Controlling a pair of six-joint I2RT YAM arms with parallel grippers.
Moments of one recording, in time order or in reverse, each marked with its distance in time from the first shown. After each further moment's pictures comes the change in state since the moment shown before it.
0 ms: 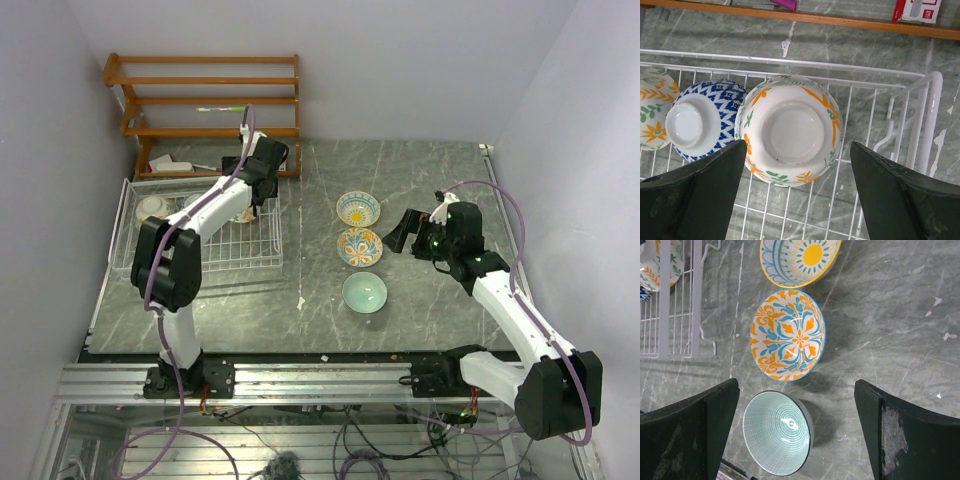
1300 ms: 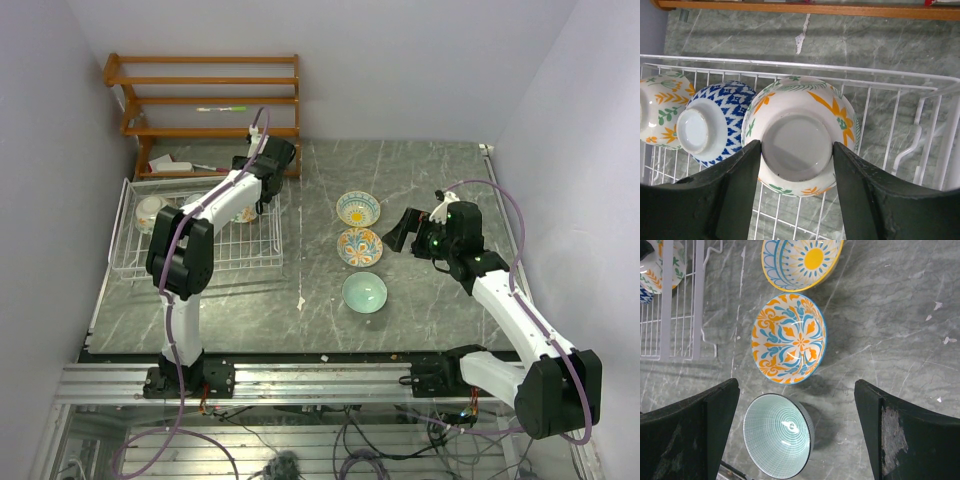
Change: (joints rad) left arm -0.002 0.137 0.126 -0.109 -0.083 0.050; right arm 0.000 0.006 -0.001 0.018 0.000 0.001
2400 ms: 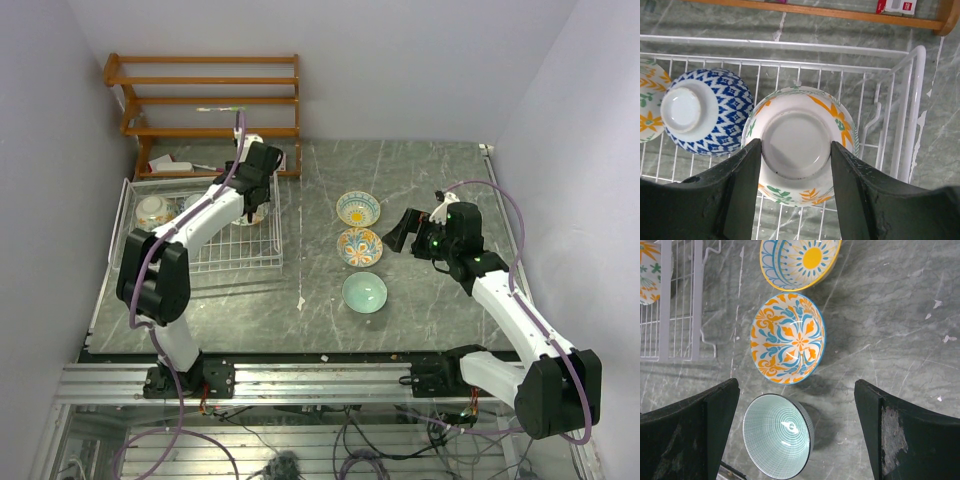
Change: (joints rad) left arm 0.000 -0.246 -0.212 0.133 0.143 -0.067; right arm 0.000 0.000 -0.007 0.005 0.004 0.007
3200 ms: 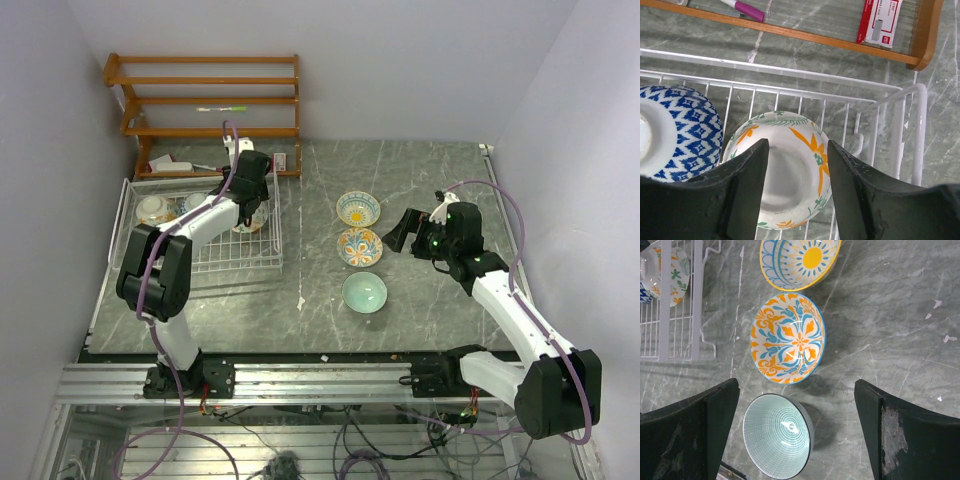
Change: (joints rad) left arm 0.064 0.023 -0.184 0.371 0.100 -0.032; right arm 0.000 0.000 0.000 0.000 0.000 0.000
